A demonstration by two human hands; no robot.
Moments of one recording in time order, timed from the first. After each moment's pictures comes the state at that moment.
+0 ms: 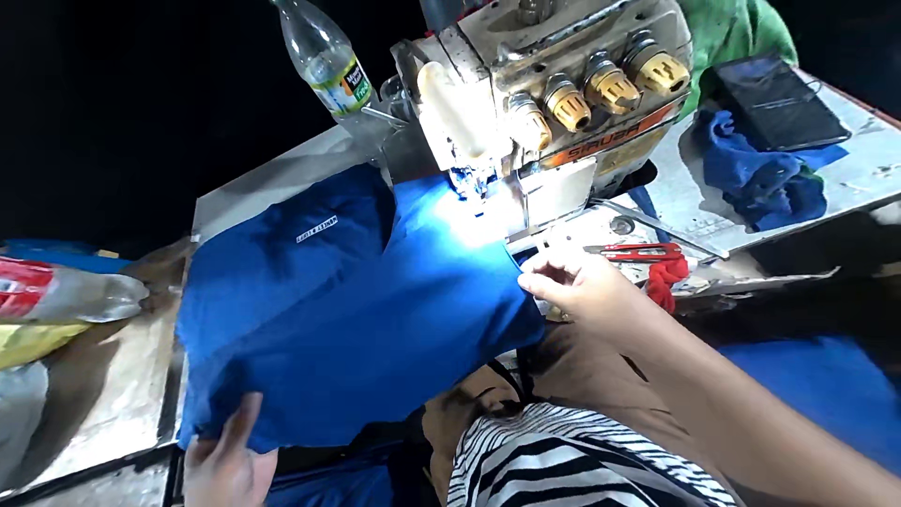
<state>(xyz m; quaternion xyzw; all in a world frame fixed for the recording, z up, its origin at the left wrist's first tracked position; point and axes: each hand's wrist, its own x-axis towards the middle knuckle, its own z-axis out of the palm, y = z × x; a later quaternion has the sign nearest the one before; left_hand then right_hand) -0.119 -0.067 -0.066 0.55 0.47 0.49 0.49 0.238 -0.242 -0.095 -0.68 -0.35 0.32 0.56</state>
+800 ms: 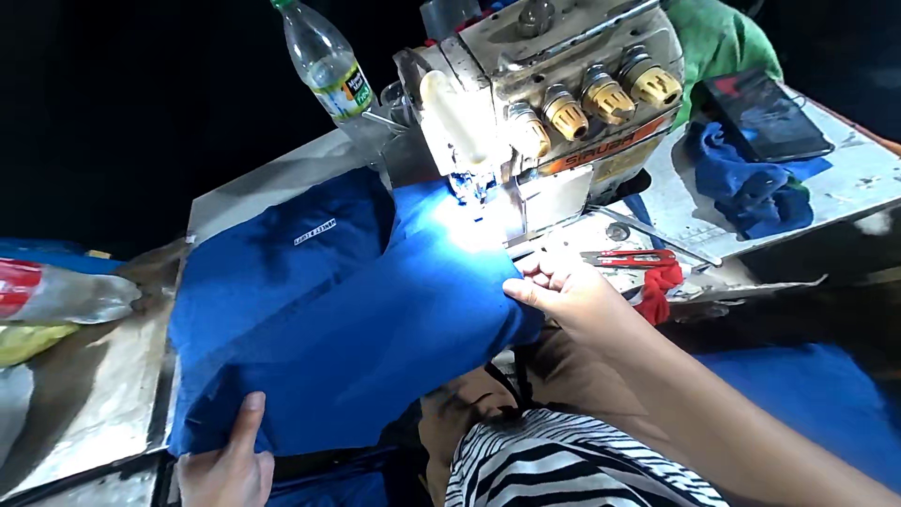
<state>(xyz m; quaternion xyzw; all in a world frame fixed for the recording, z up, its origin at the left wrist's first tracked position) -0.110 -0.074 -0.065 0.60 0.47 0.52 0.40 0.224 -0.236 -0.089 -0.60 -0.32 0.38 0.63</state>
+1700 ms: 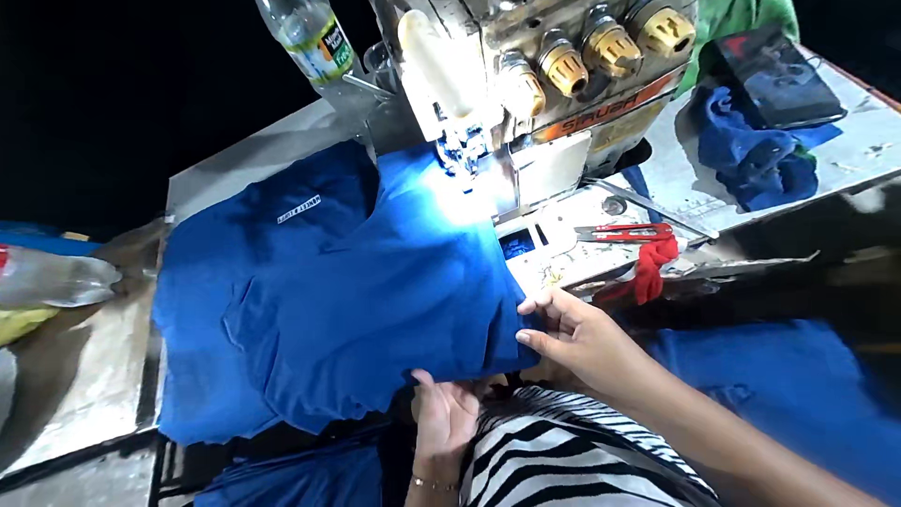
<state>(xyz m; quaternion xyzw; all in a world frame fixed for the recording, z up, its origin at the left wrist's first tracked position) -0.013 -0.200 -0.210 0.27 0.31 0.30 0.86 0.195 -0.296 -0.132 -0.64 -0.33 0.41 0.55</state>
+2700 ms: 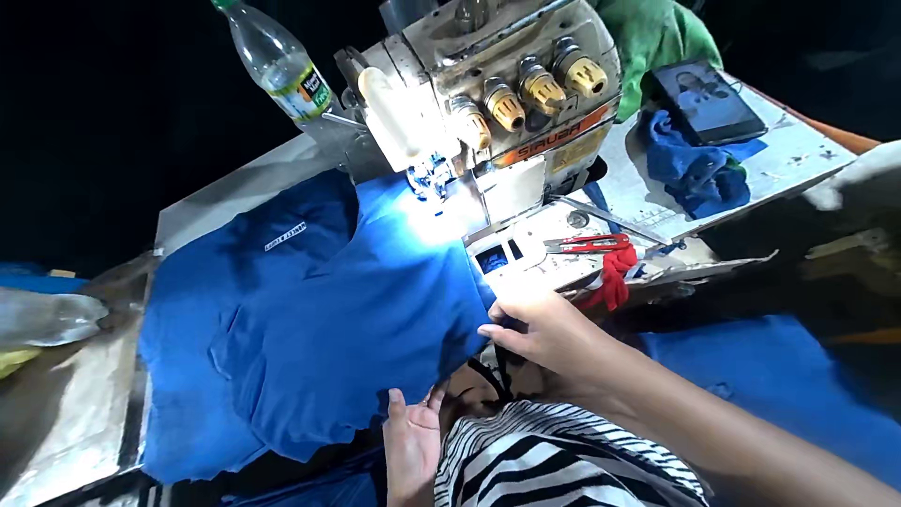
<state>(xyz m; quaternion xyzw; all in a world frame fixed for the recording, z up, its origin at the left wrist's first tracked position) -0.017 -0.191 -0.183 0.27 0.37 0.44 0.77 0.218 -0.269 -0.131 -0.68 -0.58 0.12 0.42</state>
